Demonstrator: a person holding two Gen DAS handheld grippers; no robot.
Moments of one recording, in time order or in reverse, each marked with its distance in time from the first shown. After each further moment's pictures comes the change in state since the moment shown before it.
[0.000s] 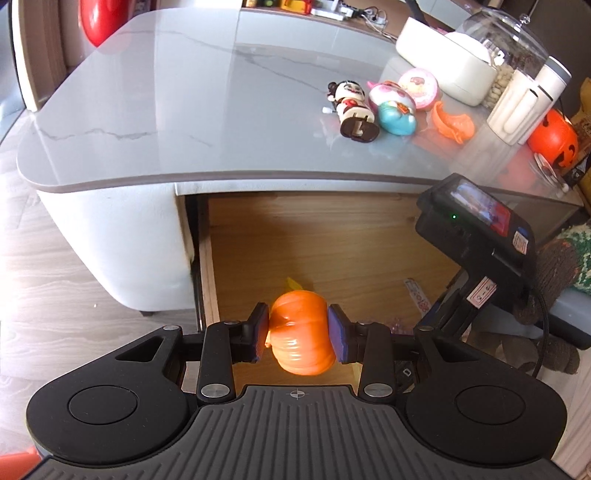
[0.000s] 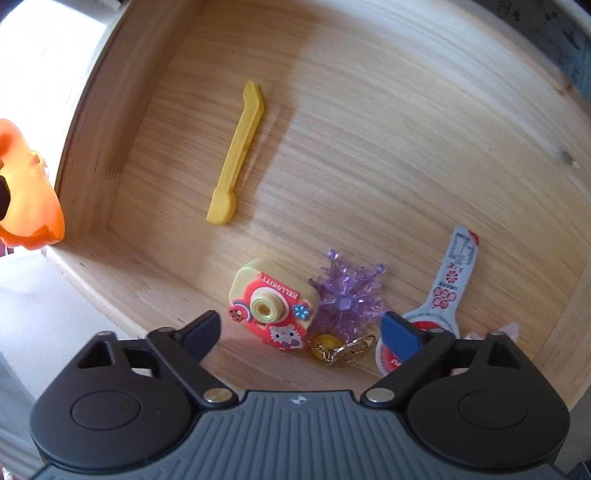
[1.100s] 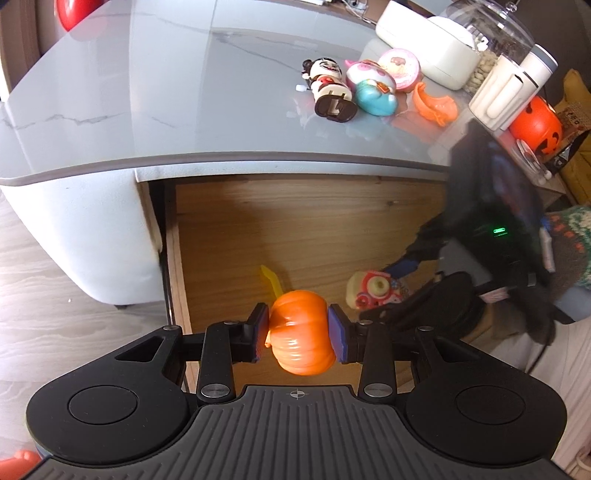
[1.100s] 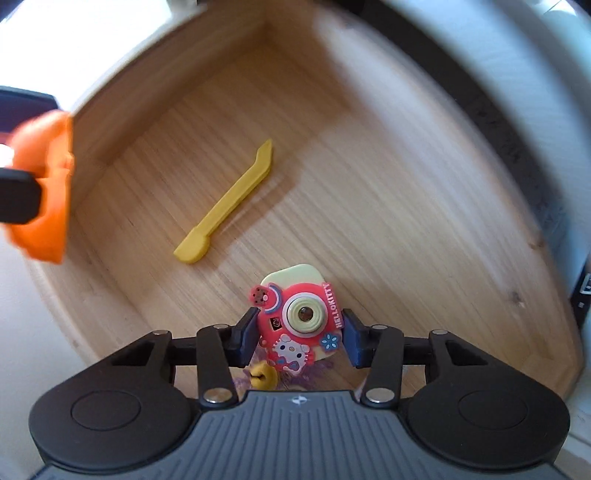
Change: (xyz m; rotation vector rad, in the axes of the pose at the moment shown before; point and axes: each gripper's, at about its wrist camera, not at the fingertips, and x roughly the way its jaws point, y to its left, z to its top) left arm 0.014 -0.003 -0.001 0.025 0.044 -0.089; right arm -0.038 0.026 -0.015 -0.291 -0.271 -0.270
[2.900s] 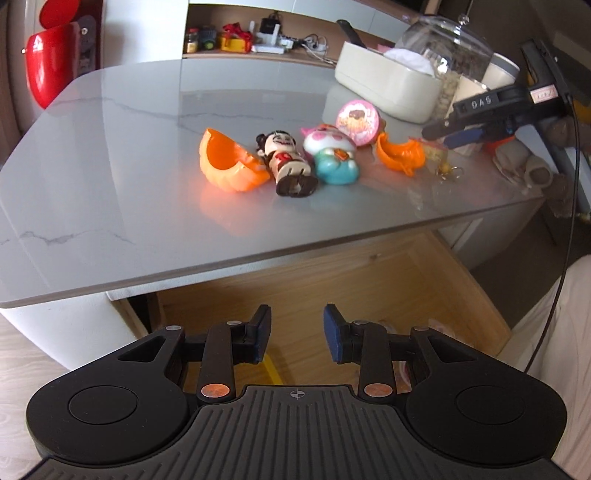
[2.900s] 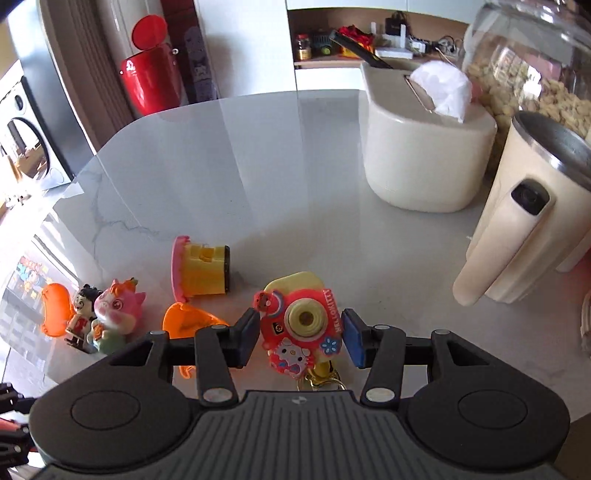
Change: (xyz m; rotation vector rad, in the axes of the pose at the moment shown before) left arm 0.017 -0.023 0.017 0.159 -0.159 0.009; right arm -0.135 -0.207 -0.087 0.745 -0.637 -0.064
